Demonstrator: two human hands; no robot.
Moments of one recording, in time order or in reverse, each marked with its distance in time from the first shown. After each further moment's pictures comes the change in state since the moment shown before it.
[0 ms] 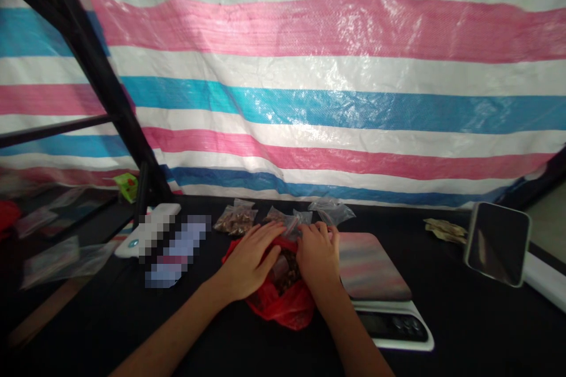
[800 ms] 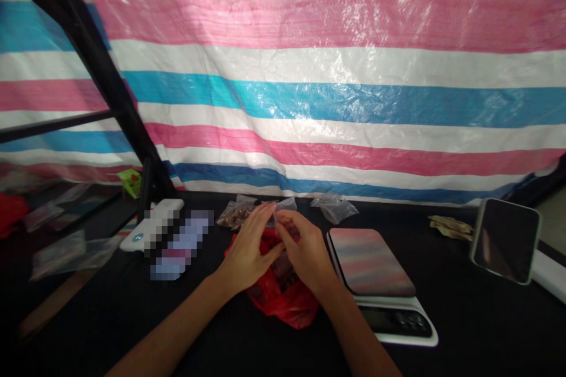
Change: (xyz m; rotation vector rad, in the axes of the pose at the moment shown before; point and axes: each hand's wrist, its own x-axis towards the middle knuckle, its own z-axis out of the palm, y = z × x) left_hand 0.000 -0.008 0.004 -0.019 0.269 0.094; right_hand 0.006 -0.024 -0.019 1.035 0.016 -0.068
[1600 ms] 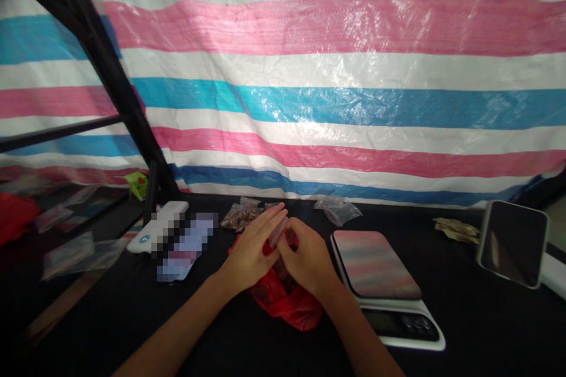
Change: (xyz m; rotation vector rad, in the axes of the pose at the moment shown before) left_hand 0.006 -0.001 -0.009 -0.028 -0.079 0.086; right_hand -0.005 -0.007 0.002 -0.287 -0.080 -0.012
